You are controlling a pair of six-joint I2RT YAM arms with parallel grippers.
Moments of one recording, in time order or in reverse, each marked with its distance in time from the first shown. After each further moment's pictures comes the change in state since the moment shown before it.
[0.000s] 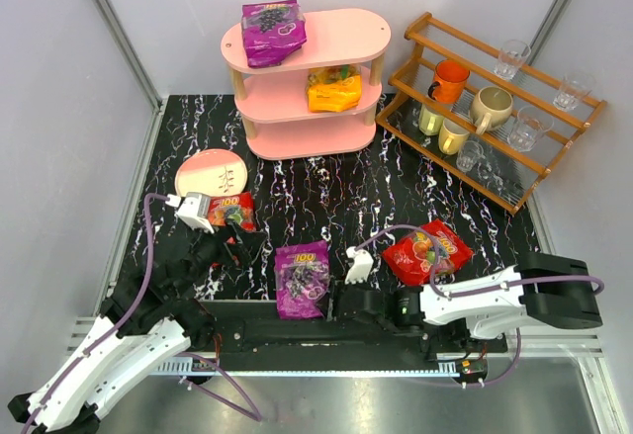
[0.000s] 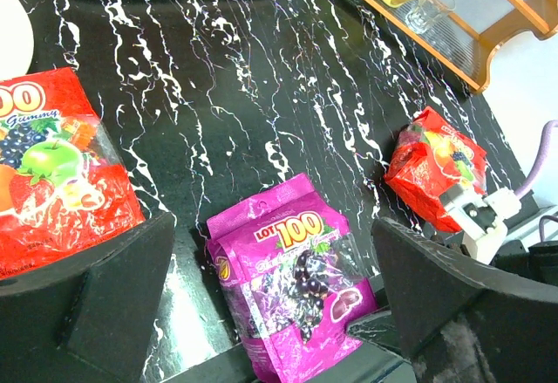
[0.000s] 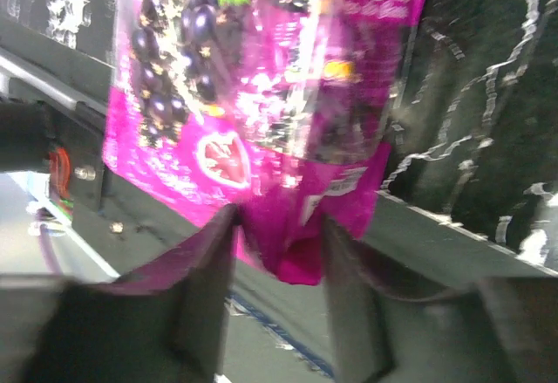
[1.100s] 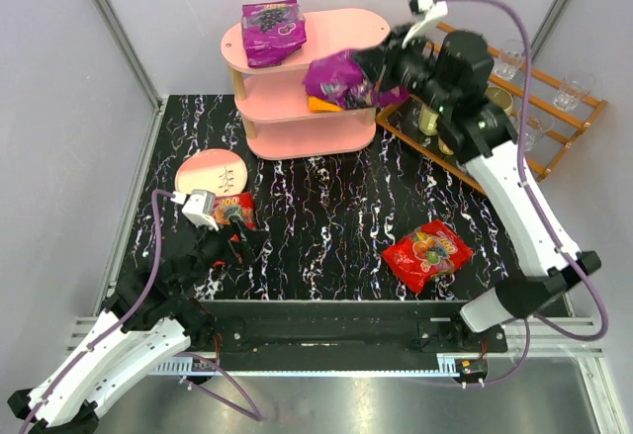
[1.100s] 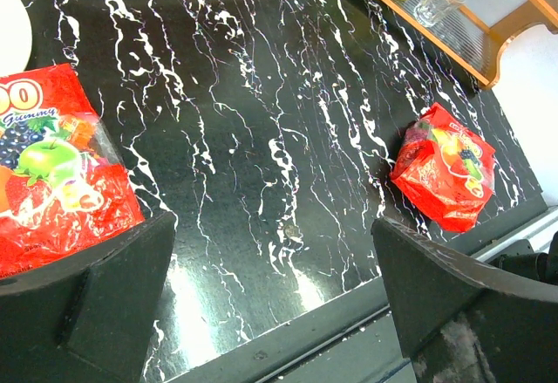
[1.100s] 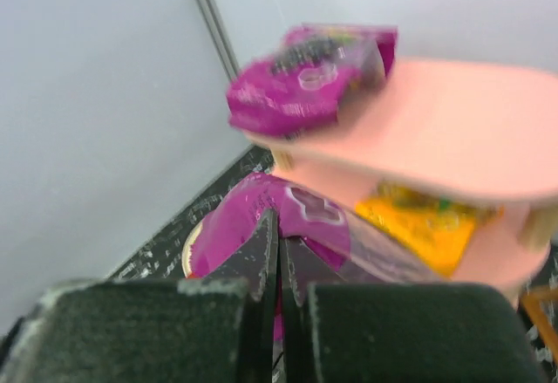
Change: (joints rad) left arm 0.000 0.044 -0.002 0.021 -0.001 0.001; right arm -0.987 0.183 1.334 -0.371 -0.651 -0.916
